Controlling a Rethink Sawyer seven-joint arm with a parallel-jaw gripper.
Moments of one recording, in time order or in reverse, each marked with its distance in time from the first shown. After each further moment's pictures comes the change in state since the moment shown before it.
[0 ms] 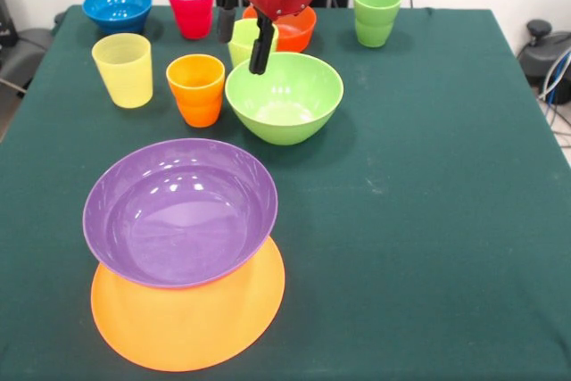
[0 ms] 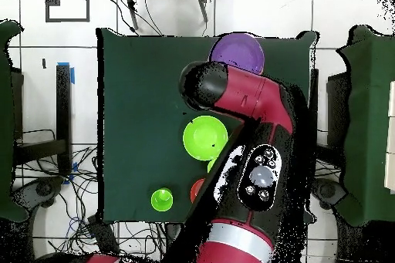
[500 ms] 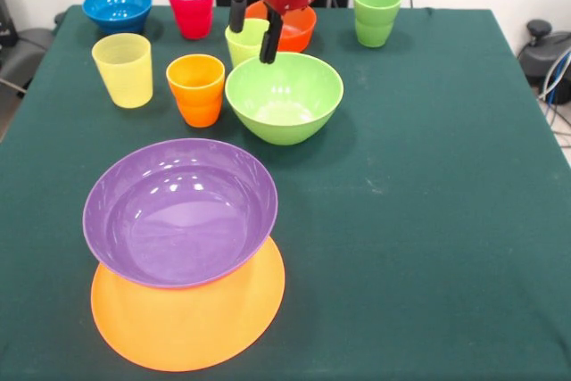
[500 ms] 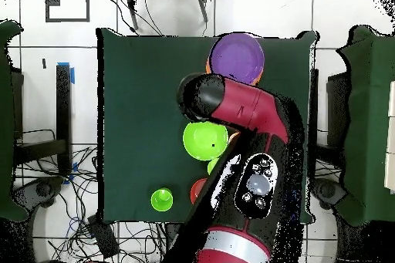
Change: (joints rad) arm 0.011 -0.024 0.001 0.088 0.000 0.000 0.000
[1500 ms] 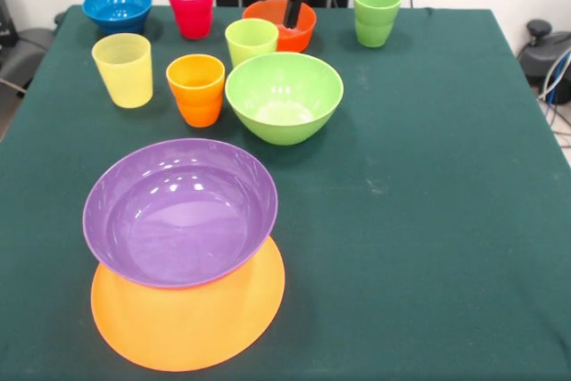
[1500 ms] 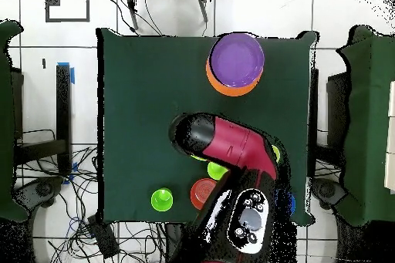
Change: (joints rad) arm 0.023 -0.097 0.015 0.270 0.000 -0.135 0.000
